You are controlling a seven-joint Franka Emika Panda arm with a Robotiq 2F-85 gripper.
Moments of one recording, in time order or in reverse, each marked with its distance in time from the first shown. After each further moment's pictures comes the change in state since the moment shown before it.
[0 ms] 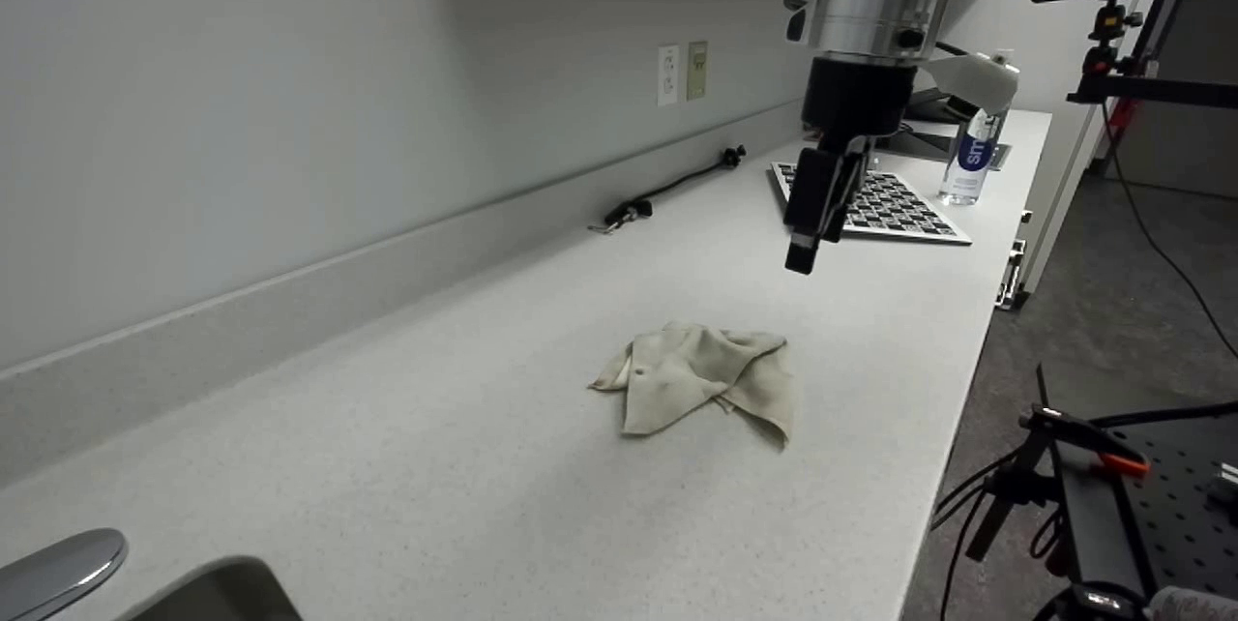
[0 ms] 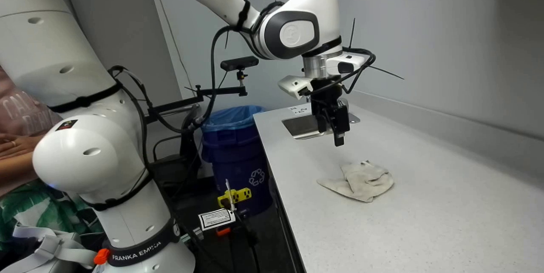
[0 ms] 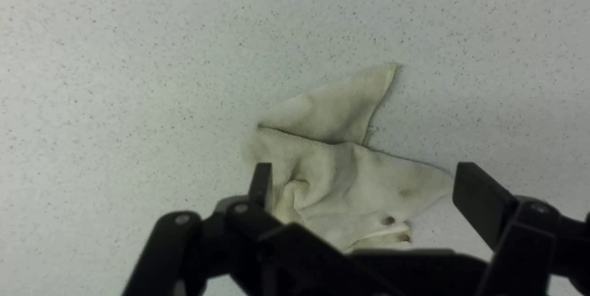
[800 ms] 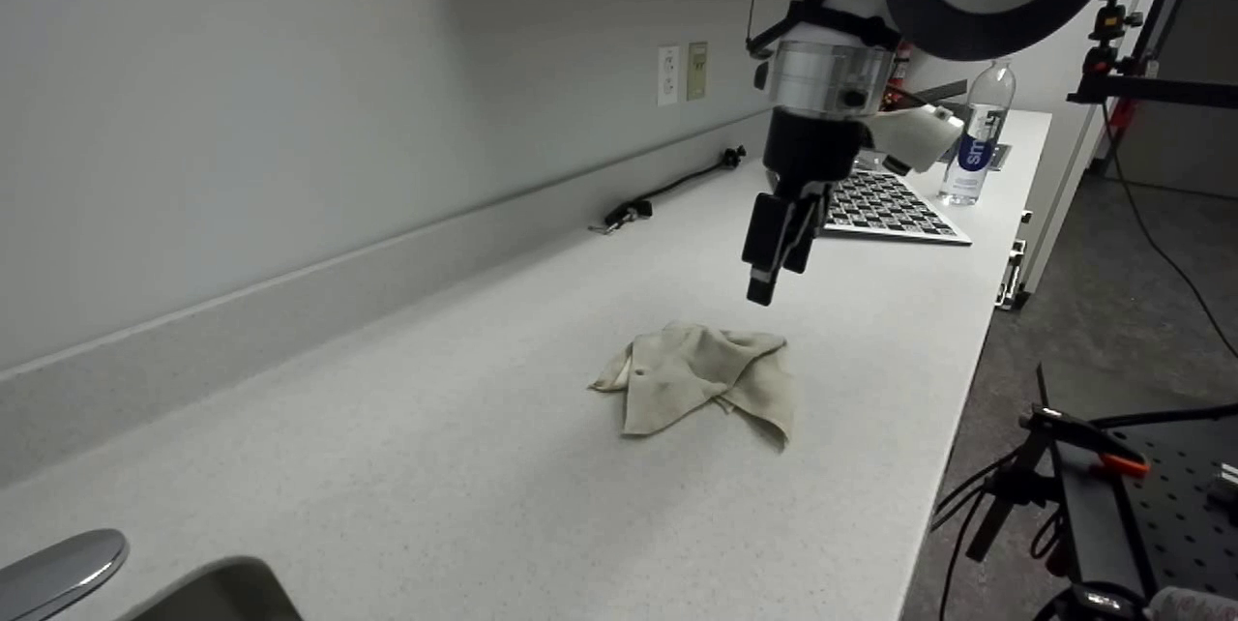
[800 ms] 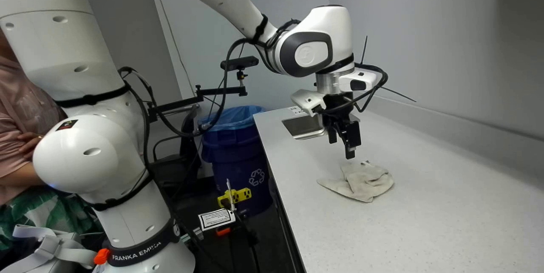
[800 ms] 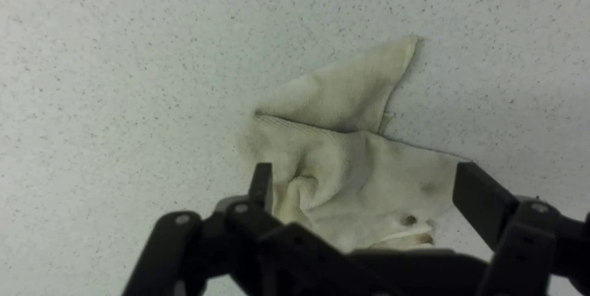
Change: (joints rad) arm 0.000 0.156 -0.009 0.050 0.015 0.112 -0.001
